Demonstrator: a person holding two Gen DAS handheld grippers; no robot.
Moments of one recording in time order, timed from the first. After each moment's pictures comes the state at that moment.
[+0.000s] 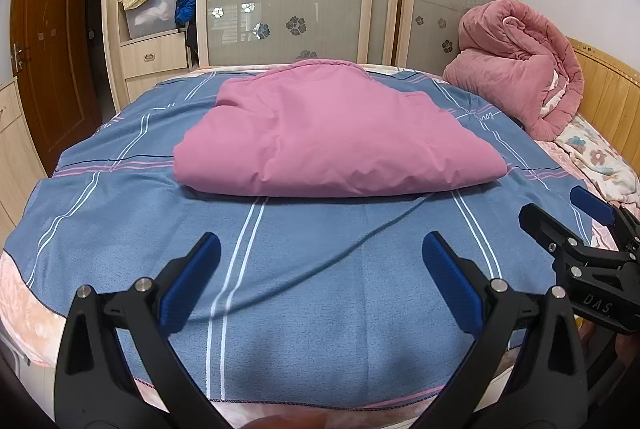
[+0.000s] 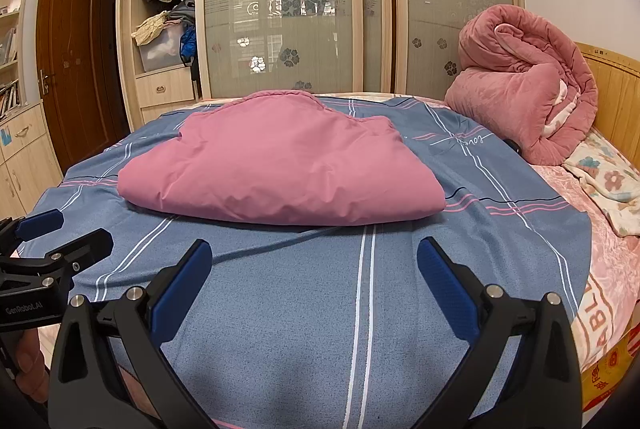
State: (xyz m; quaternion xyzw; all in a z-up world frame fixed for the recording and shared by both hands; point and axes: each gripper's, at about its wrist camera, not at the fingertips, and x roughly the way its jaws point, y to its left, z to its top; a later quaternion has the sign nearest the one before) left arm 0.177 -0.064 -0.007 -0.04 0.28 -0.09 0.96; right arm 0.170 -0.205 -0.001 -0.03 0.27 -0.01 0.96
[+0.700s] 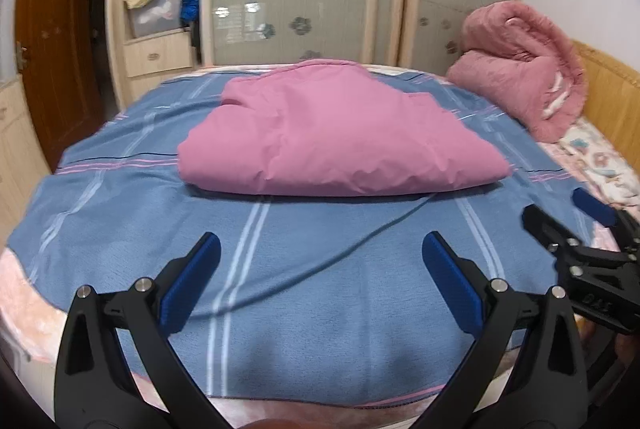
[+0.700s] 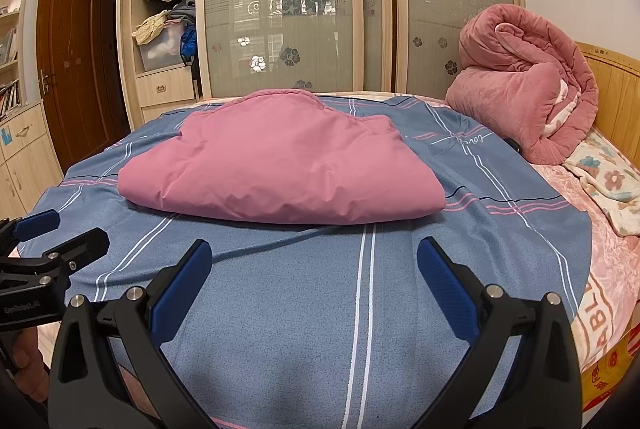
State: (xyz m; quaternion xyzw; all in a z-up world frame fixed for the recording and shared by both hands) left arm 0.172 -0.061 -0.007 -0.04 0.28 -0.07 0.96; right arm 0.169 -0.205 -0.001 -0.03 0.27 0.00 0.96
